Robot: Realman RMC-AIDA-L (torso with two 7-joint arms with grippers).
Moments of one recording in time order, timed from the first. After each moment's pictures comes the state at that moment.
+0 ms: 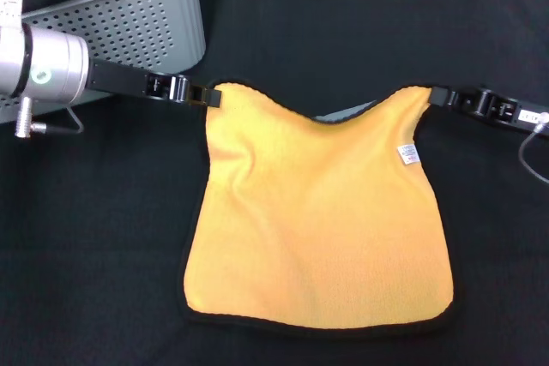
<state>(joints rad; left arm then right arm) -0.68 -2.03 0.76 0.78 2.26 1.45 -2.23 0.71 1.89 -2.16 -0.06 -0.23 -1.18 1.67</state>
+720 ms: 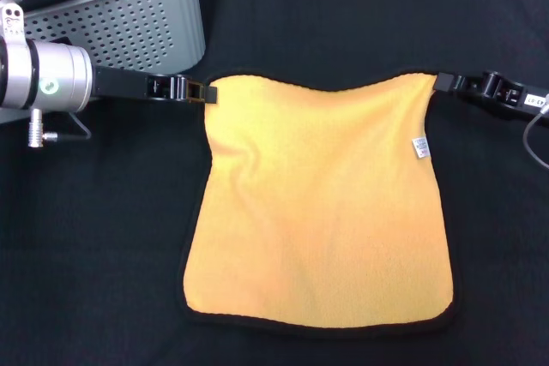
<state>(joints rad) -0.67 -2.03 0.75 0.69 2.22 1.33 -2.19 0.73 1.87 -2.14 -0.06 -0.23 -1.17 1.77</state>
